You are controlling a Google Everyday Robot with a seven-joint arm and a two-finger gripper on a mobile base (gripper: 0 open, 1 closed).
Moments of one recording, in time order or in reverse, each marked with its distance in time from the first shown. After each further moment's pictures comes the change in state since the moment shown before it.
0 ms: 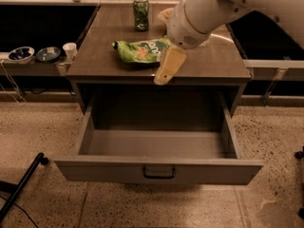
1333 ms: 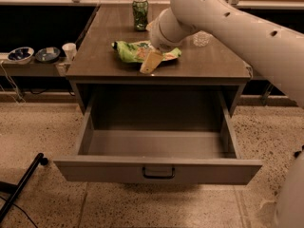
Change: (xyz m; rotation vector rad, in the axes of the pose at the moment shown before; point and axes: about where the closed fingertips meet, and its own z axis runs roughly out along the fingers) arm 0.028 -0.075 0.113 0.124 0.059 0.010
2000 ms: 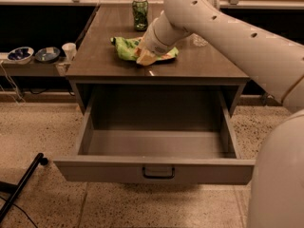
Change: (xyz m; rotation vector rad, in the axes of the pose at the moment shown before) arm 0.001 0.004 0.036 -0.063 -0.007 -0.009
